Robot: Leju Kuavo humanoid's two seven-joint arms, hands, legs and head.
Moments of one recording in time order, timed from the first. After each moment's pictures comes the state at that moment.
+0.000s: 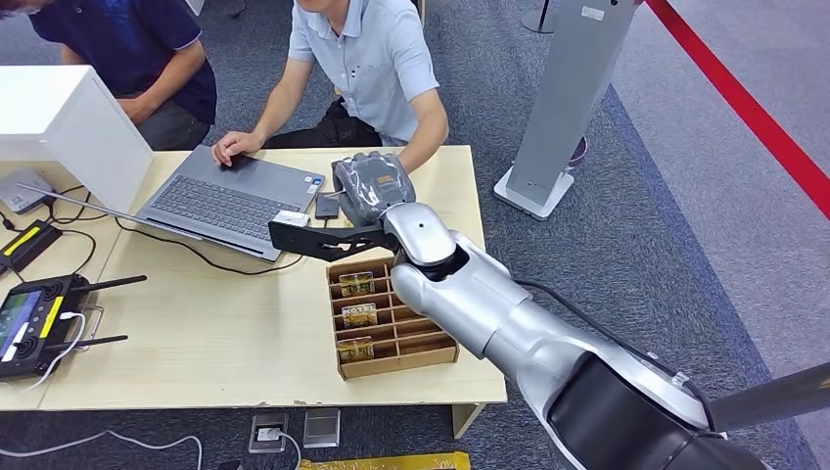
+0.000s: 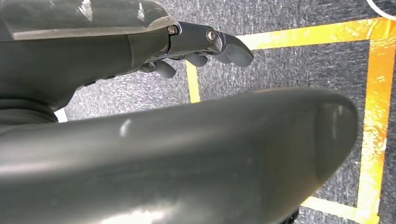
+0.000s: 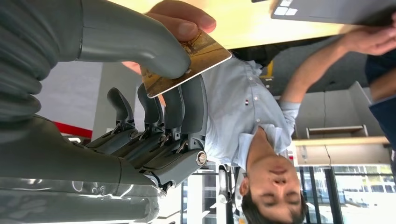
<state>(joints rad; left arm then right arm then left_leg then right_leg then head) -0.13 0.11 -1.27 -0.19 1.31 0.19 0.05 -1.01 0.25 0.99 -0.66 0.85 -0.12 0.27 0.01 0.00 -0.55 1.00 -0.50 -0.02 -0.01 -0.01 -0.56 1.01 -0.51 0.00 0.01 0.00</state>
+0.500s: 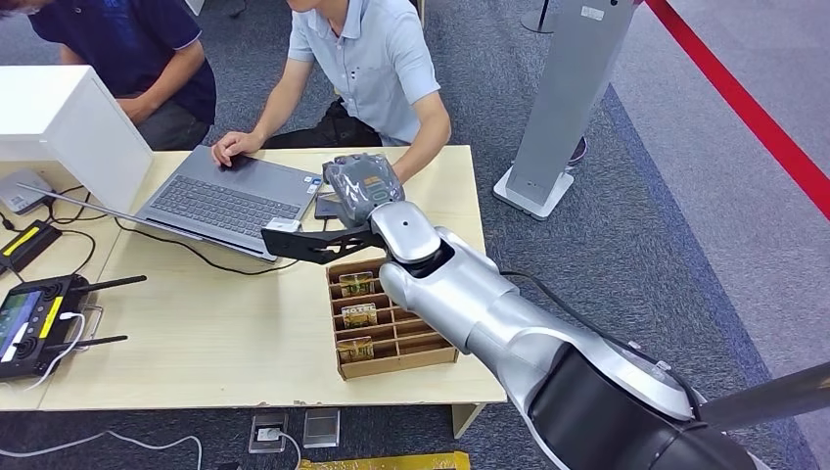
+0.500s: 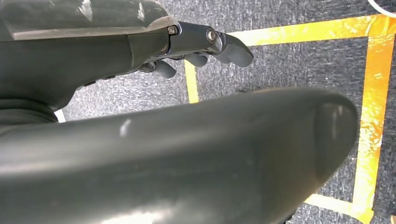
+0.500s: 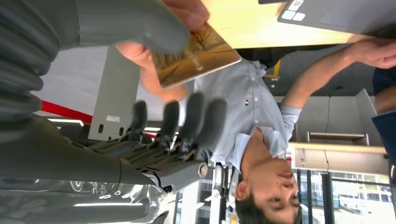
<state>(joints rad) -0.12 0.11 -1.27 -0.19 1.33 0.18 0.04 -1.07 0.32 1.05 -0.50 0.85 -0.15 0.24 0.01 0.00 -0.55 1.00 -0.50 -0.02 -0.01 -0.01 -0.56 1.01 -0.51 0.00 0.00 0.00</state>
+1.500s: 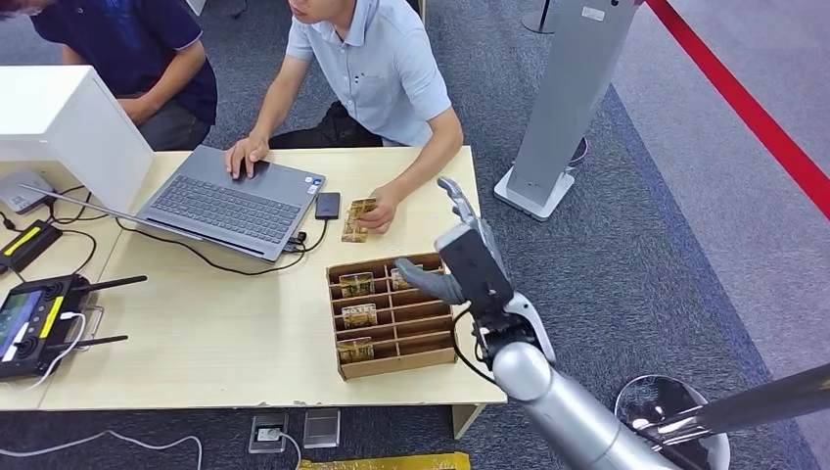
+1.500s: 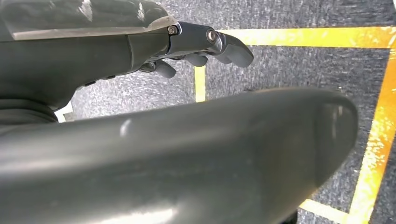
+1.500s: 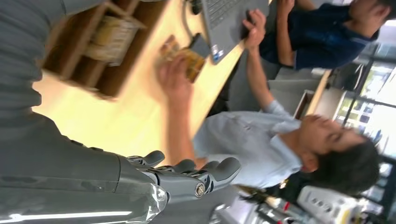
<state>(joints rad) -0.10 0.11 -1.25 -0.19 1.42 0.21 0.06 -0.43 -0.10 0.74 -1.43 0.13 -0.40 0.05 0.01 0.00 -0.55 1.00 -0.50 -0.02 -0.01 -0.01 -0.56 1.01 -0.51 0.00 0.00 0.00</state>
